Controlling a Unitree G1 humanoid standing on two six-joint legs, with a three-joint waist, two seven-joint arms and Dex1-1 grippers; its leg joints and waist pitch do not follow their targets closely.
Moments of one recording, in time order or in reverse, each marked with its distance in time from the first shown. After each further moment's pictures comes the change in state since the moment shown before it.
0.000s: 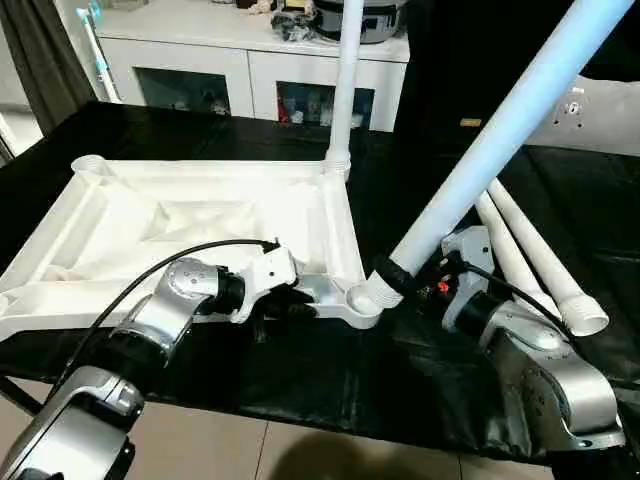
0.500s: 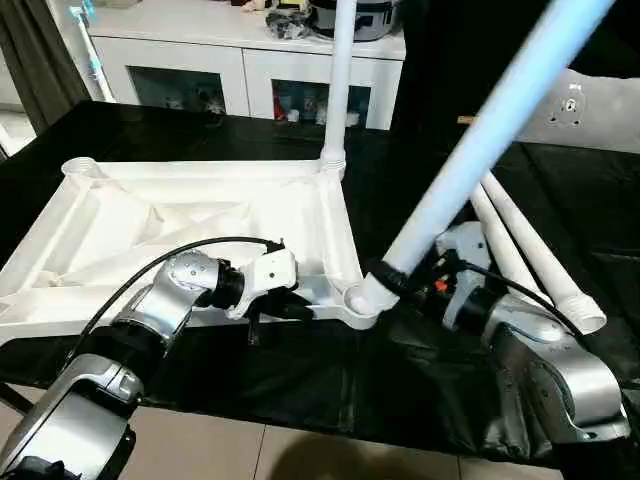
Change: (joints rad) left arm -0.039 0.012 -0.012 0.026 0.049 -0.051 -0.090; right arm -0.050 -0.041 0.056 0.010 0.008 0.057 0.098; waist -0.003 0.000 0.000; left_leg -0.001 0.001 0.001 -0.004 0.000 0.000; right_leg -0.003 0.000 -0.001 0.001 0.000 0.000
